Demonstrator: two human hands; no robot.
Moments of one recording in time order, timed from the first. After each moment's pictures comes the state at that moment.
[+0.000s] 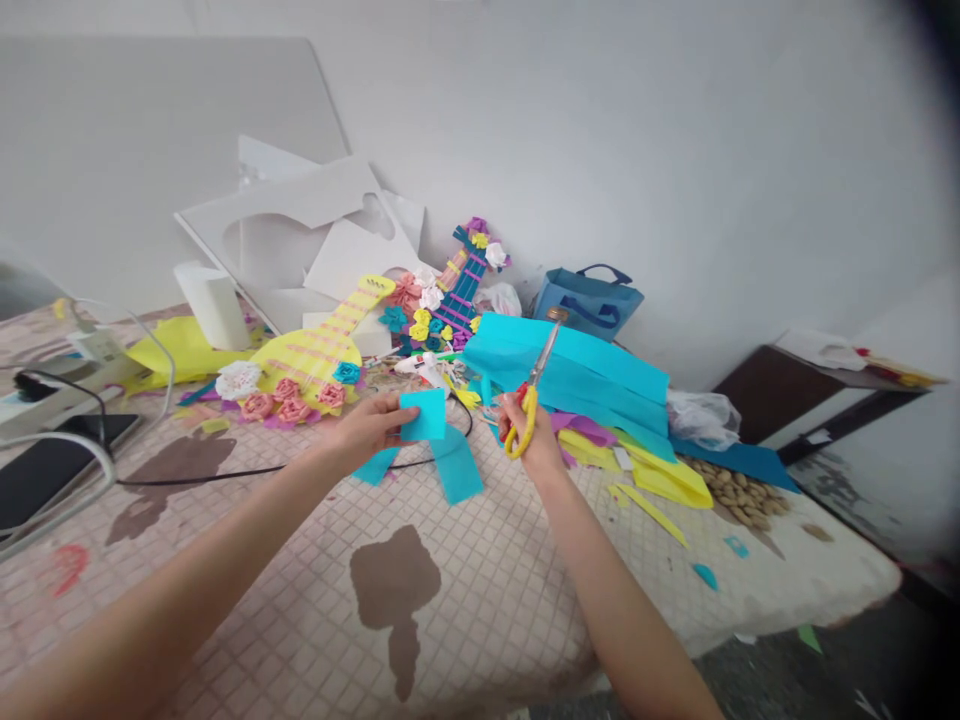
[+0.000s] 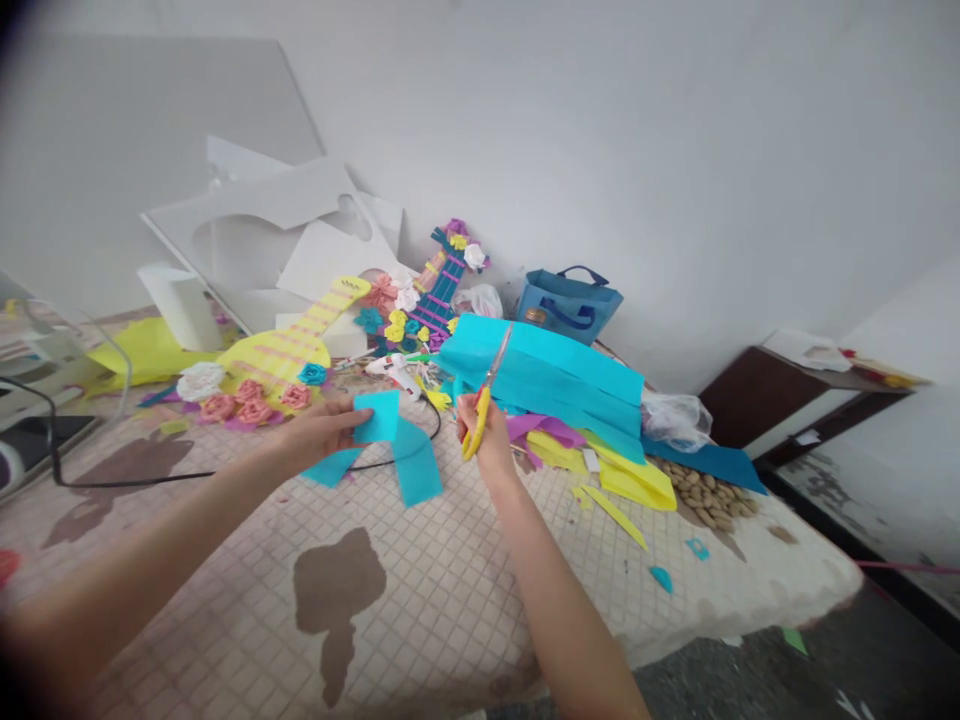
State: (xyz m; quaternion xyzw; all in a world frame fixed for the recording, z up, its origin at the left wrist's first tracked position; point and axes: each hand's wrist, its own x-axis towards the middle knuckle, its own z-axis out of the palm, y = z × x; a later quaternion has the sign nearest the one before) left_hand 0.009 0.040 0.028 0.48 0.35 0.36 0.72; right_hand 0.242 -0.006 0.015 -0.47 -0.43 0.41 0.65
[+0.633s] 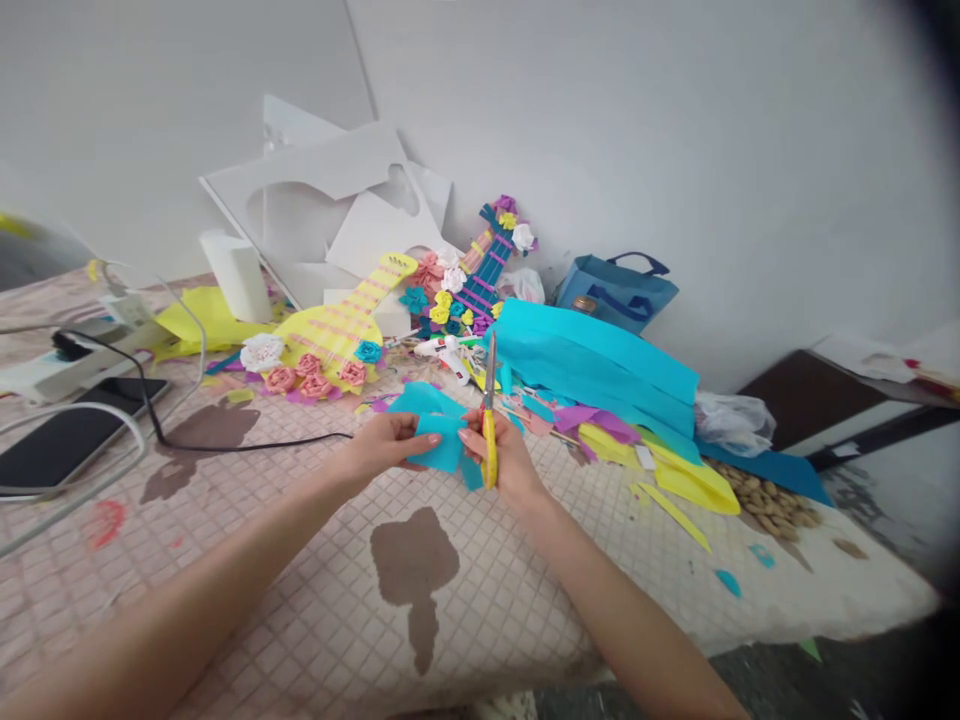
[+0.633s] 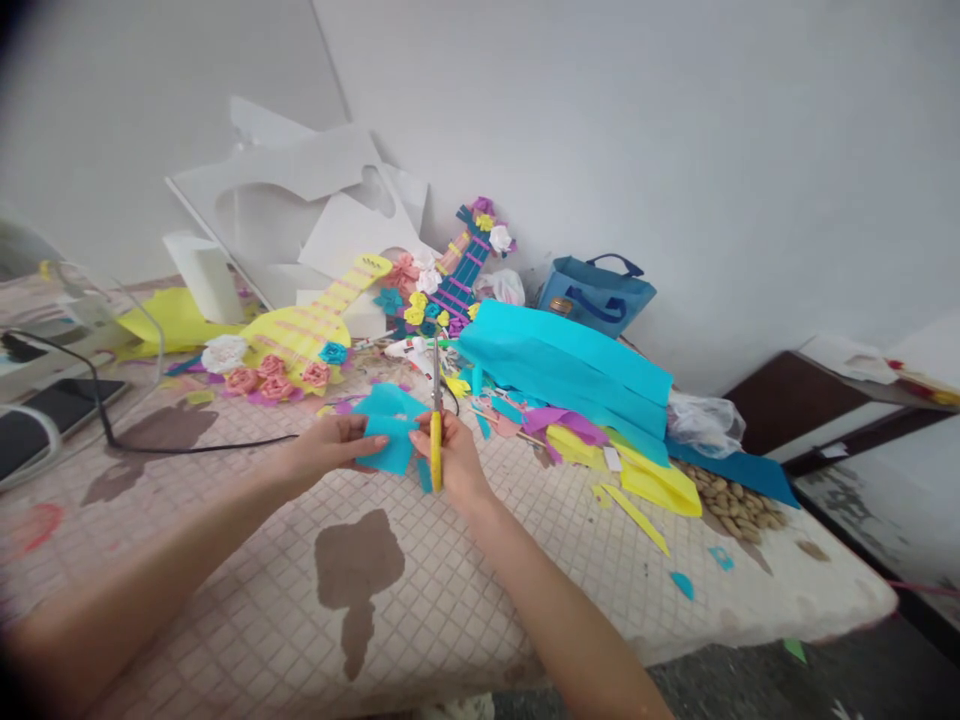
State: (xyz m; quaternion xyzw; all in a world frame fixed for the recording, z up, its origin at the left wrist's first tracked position) left_hand -0.006 0.001 0.012 0.52 0.39 0.34 0.68; right_hand 0.181 -0.023 -0.013 -0.45 -0.45 0.53 0.57
